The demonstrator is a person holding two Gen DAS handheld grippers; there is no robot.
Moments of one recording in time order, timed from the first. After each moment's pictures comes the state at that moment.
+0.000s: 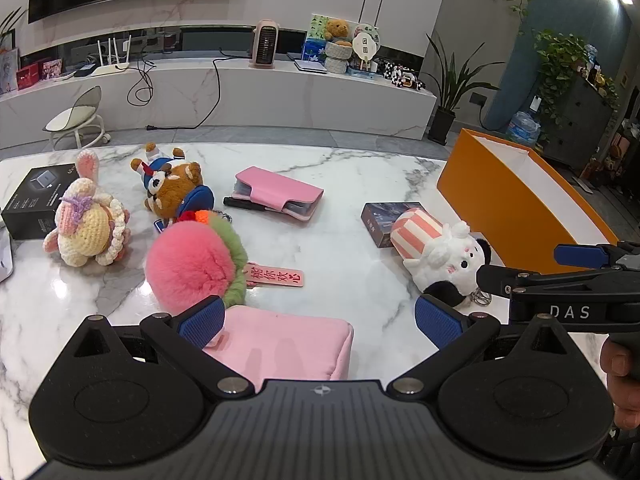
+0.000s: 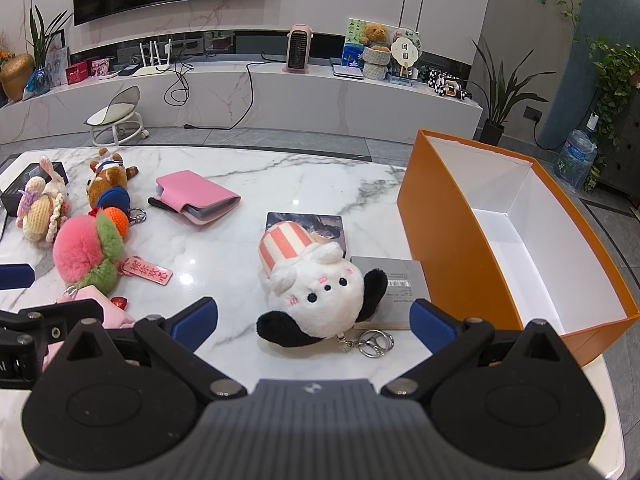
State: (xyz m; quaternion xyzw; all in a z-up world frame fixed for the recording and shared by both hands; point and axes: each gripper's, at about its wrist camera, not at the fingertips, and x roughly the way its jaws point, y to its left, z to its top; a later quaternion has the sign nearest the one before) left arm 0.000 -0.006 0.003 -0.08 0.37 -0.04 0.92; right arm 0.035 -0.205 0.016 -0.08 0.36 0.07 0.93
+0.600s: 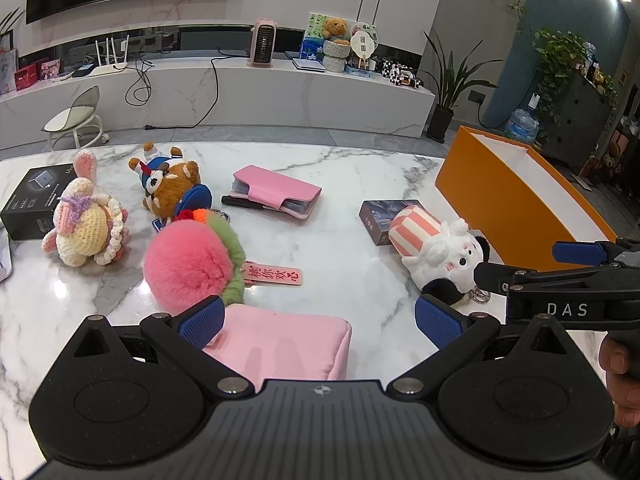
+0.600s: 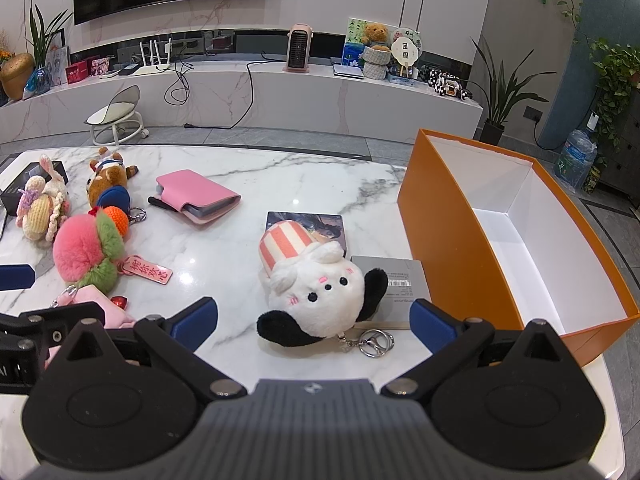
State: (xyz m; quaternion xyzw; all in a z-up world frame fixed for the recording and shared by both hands) left arm -0.001 -0.011 0.003 -0.07 0.38 -0.05 0.92; right arm 0.036 -0.204 0.016 -0.08 0.36 0.07 0.93
